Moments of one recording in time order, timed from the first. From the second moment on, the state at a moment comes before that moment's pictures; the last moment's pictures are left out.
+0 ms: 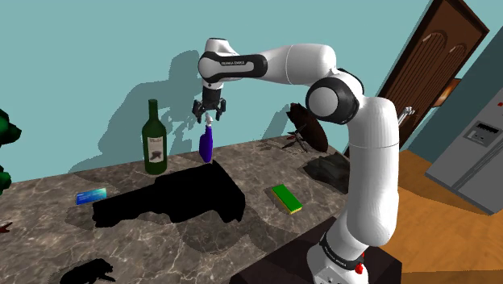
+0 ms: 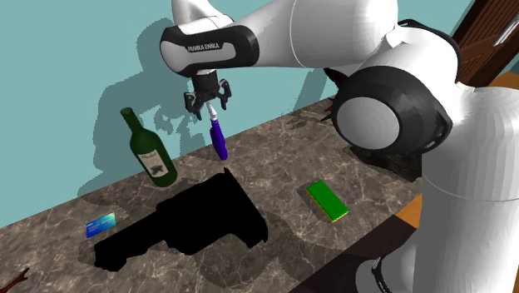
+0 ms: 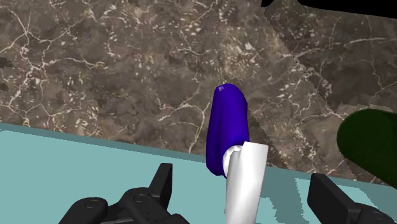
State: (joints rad) arm 0.00 0.49 -0.03 -1.40 0.03 1.88 0.19
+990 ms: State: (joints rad) arm 0.00 0.49 -0.03 -1.40 0.03 1.87 0.19
